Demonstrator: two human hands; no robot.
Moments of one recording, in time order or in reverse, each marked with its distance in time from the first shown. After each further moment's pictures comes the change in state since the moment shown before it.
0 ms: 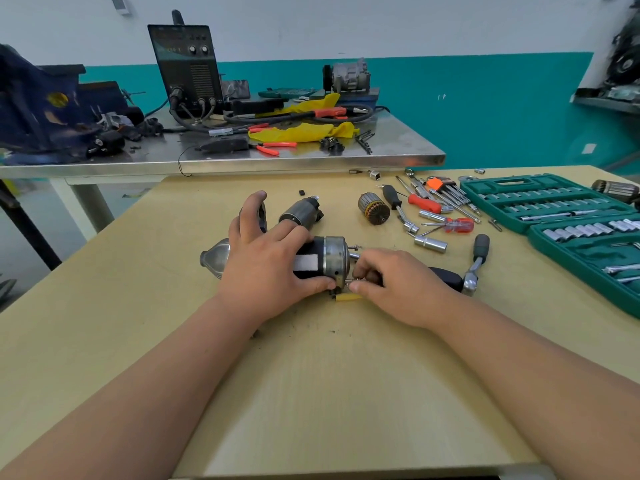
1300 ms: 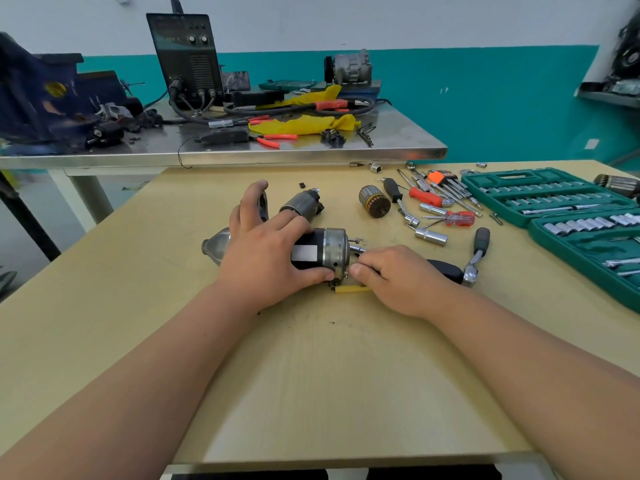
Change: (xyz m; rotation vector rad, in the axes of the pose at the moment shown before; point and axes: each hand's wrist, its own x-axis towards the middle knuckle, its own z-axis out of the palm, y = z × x) left_hand 0.002 -0.005 0.003 -0.045 -0.008 0.022; right_hand 0.002 -0.002 0.000 -0.099 -0.072 -0.079
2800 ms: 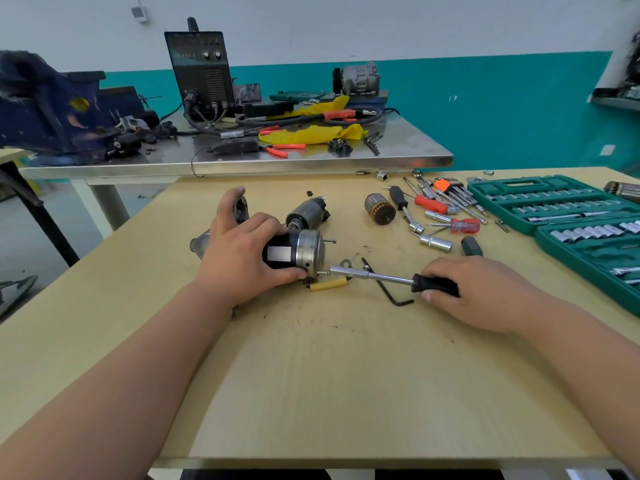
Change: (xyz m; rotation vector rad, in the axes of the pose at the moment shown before) left_hand -0.007 -0.035 -0.012 0.035 -0.032 -0.055; right_hand -0.049 0.052 -0.042 -0.301 -0.100 0.121
